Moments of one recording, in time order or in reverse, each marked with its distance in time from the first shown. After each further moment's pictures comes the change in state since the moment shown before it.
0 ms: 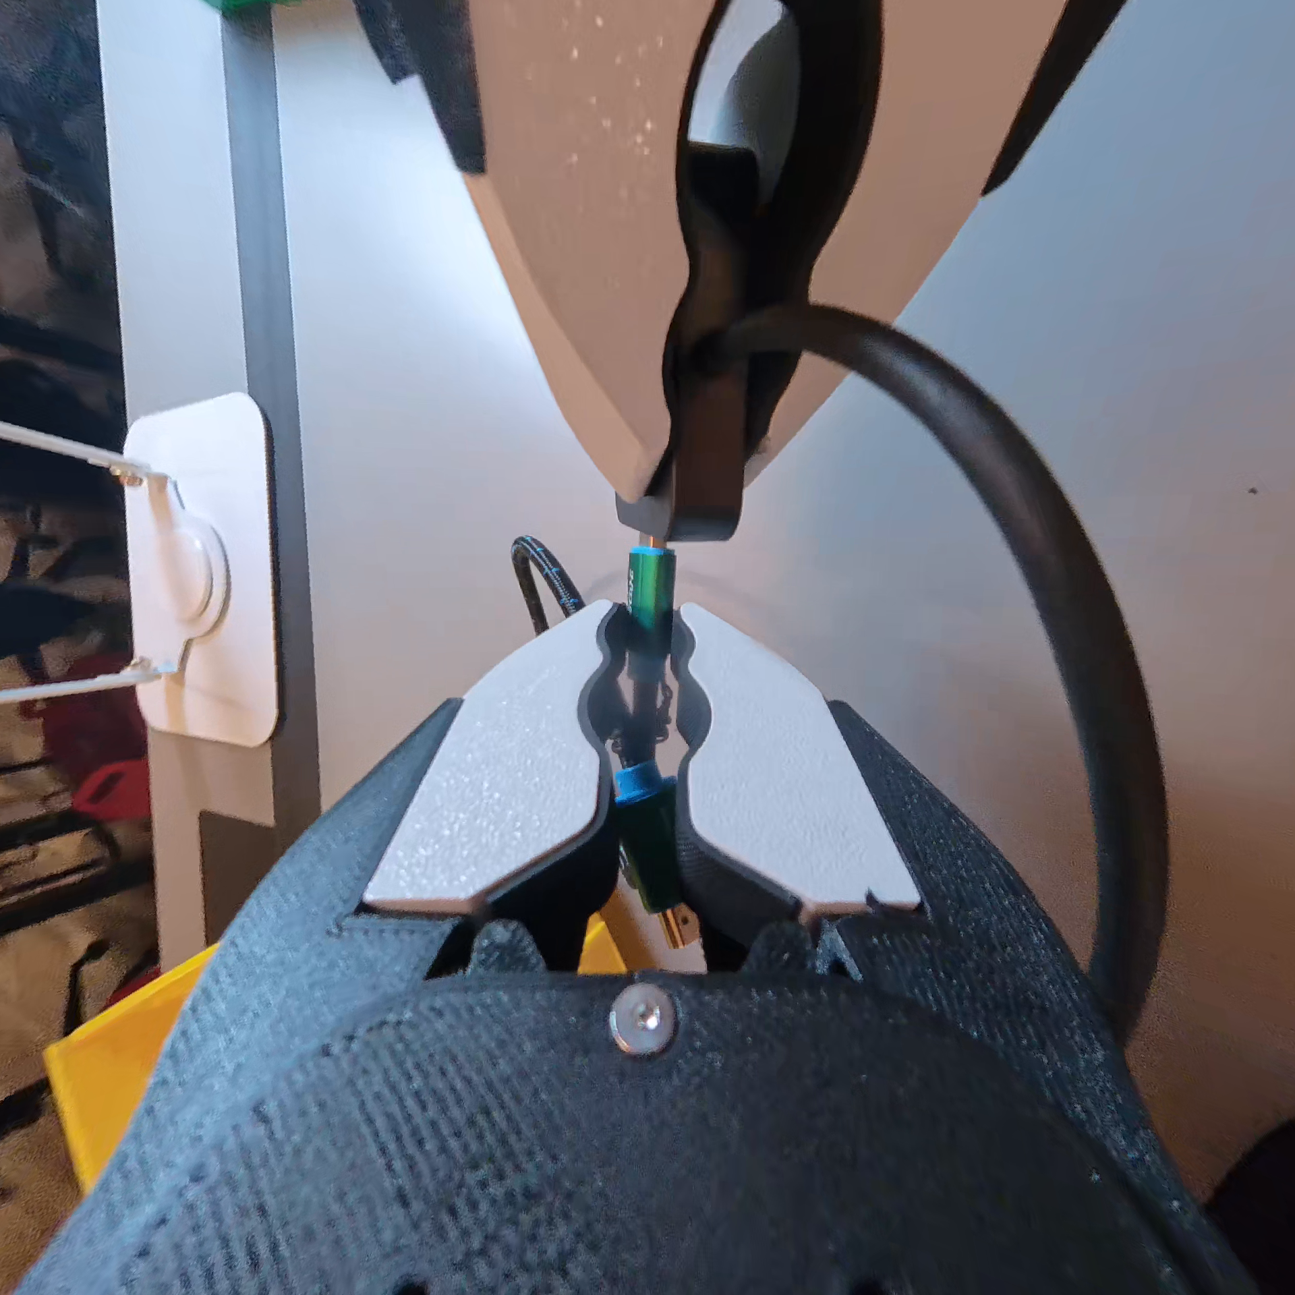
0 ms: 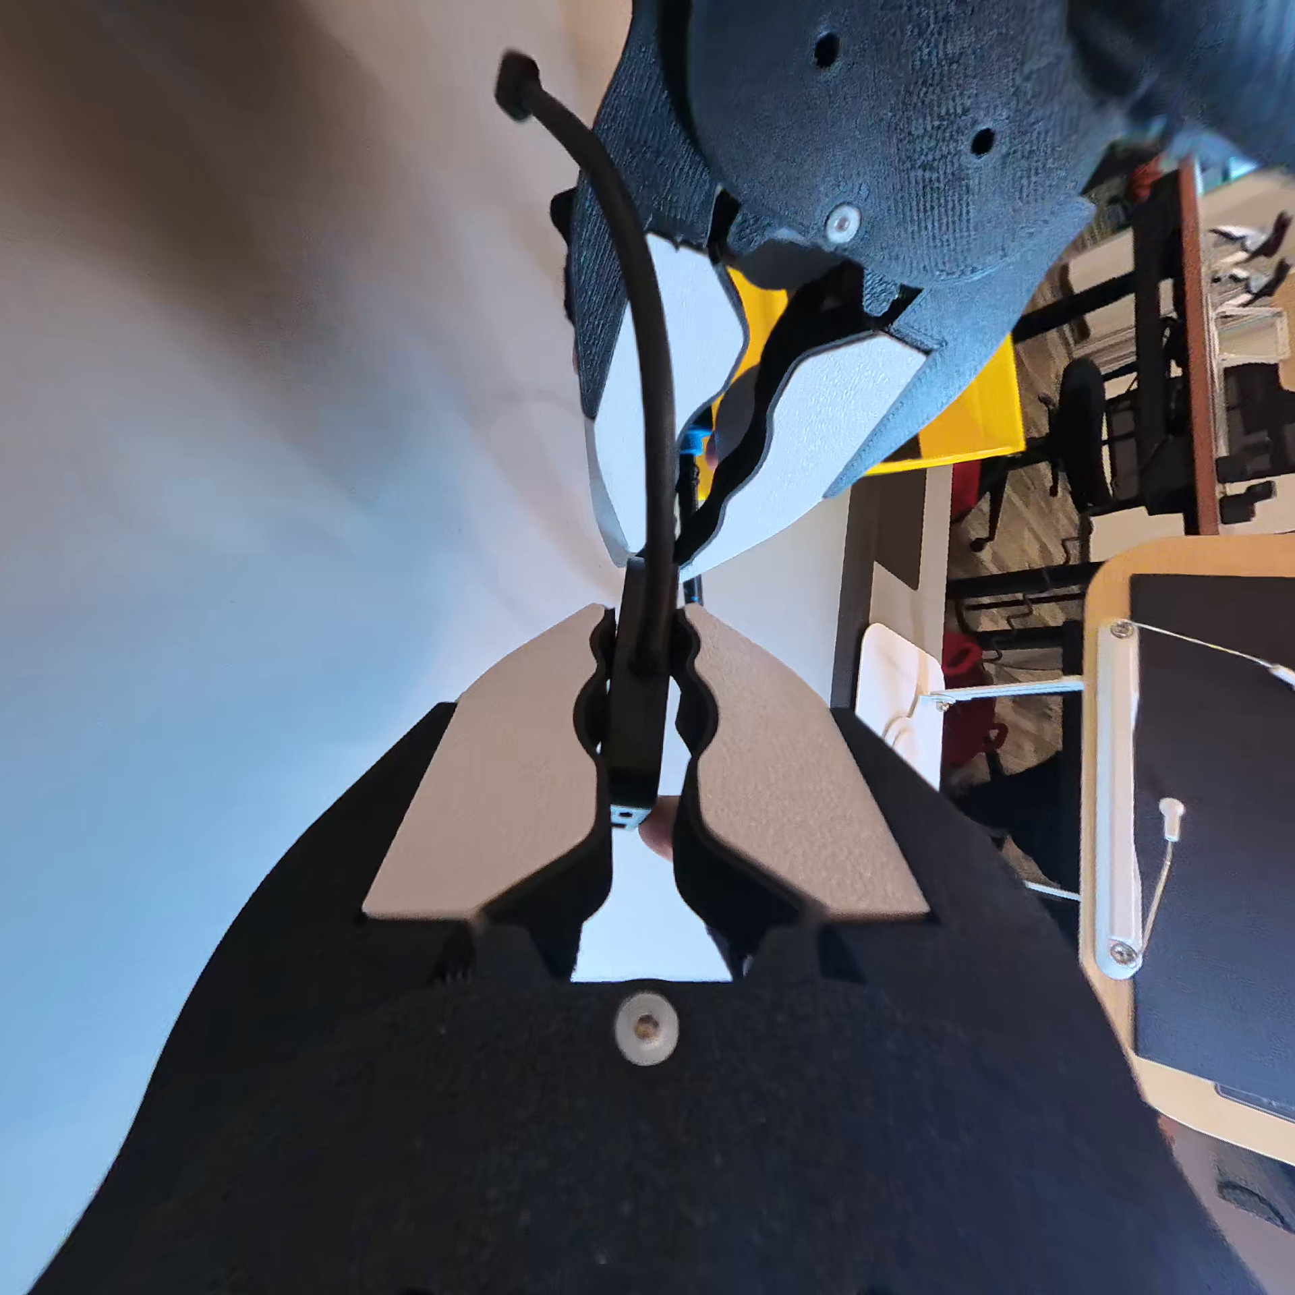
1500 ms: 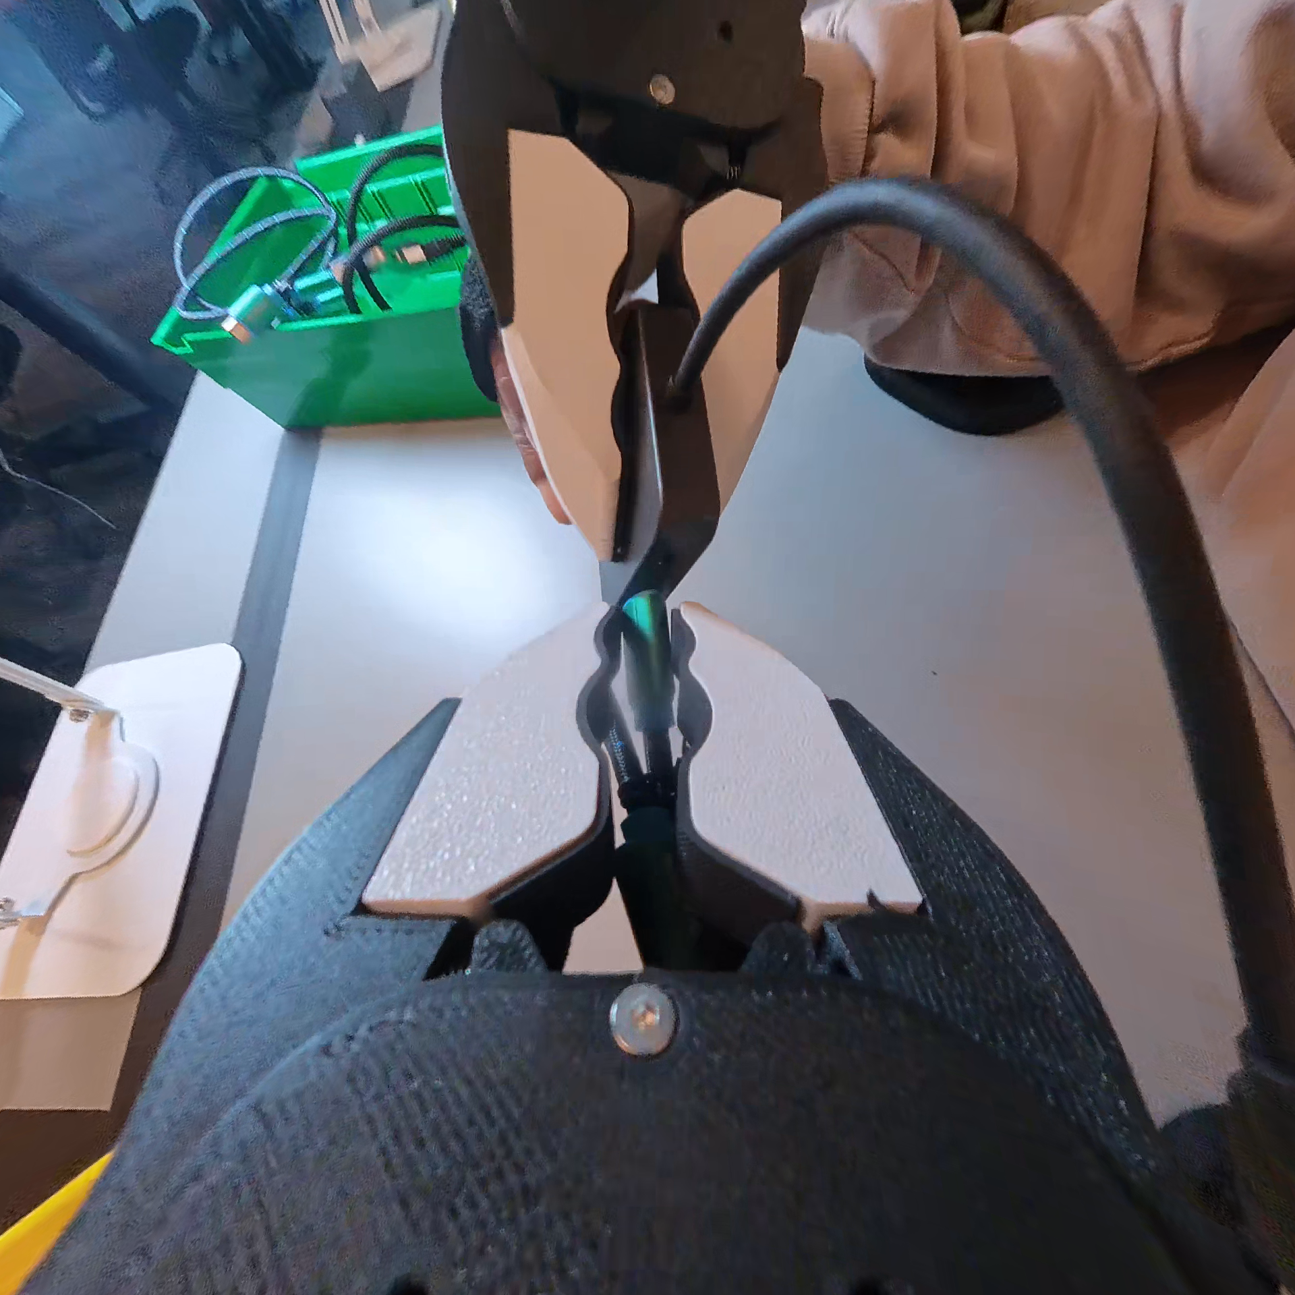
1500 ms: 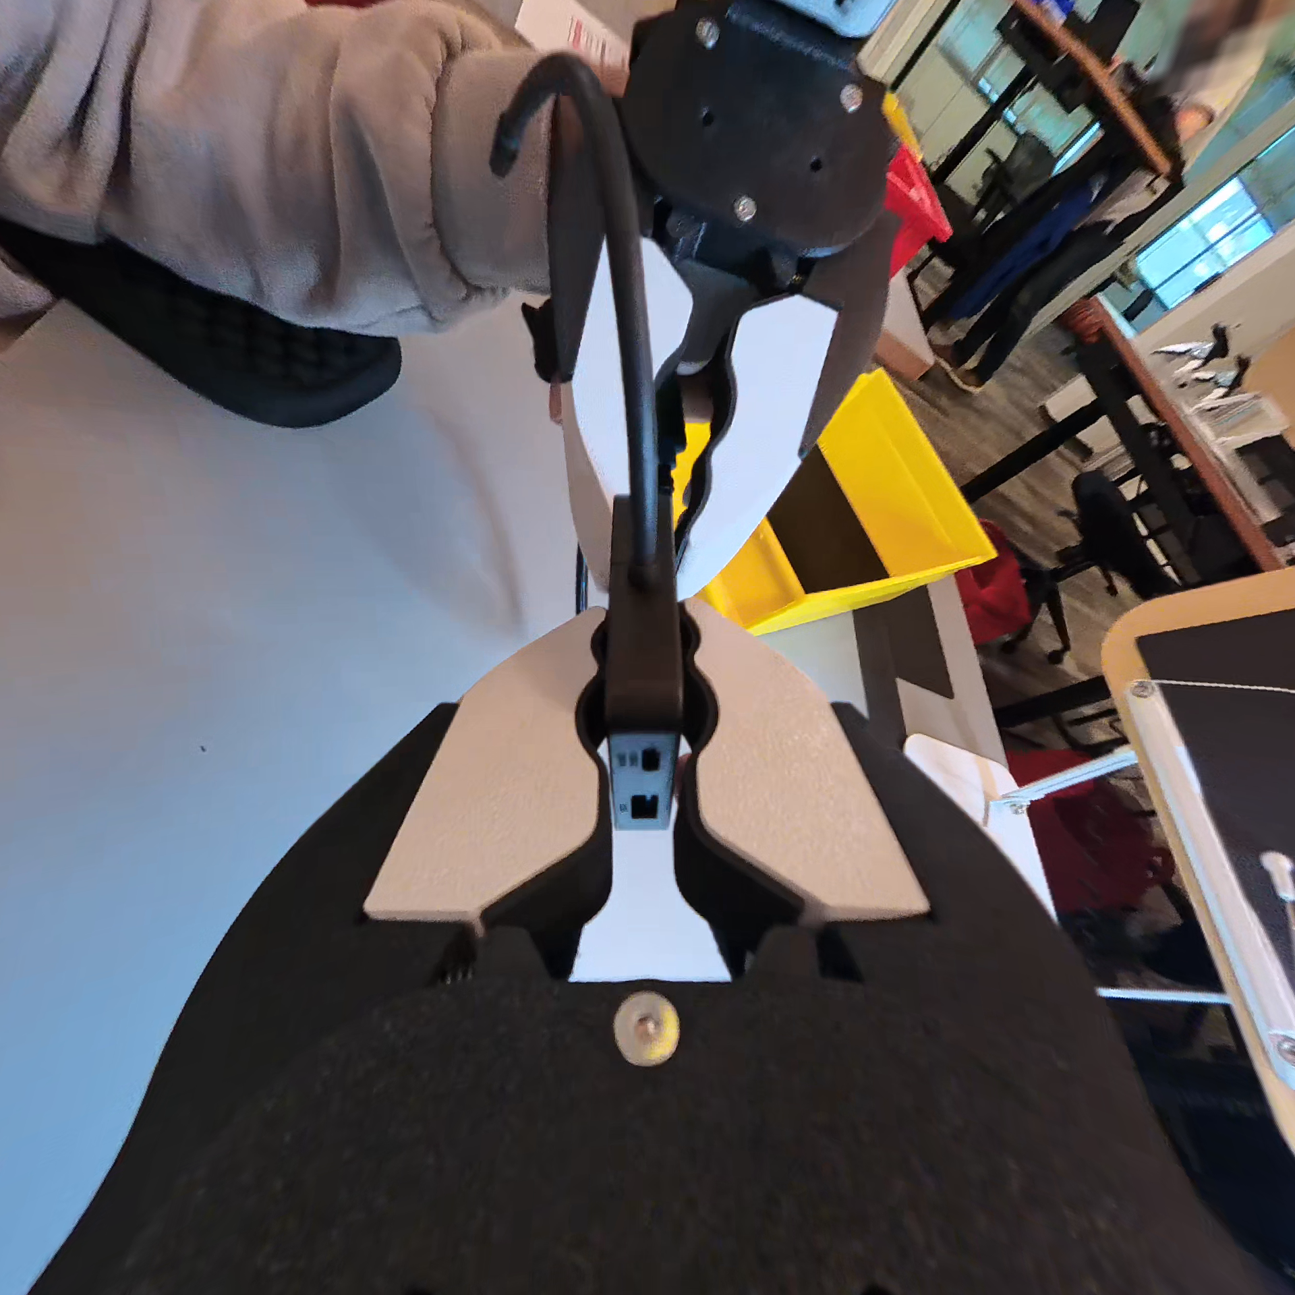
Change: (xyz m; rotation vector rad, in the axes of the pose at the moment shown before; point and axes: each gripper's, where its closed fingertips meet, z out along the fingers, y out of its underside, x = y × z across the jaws) left arm 0.011 -0.054 -0.070 0.499 0.166 -0.065; right arm 0.018 -0.044 -0.040 0.336 -0.019 0.222
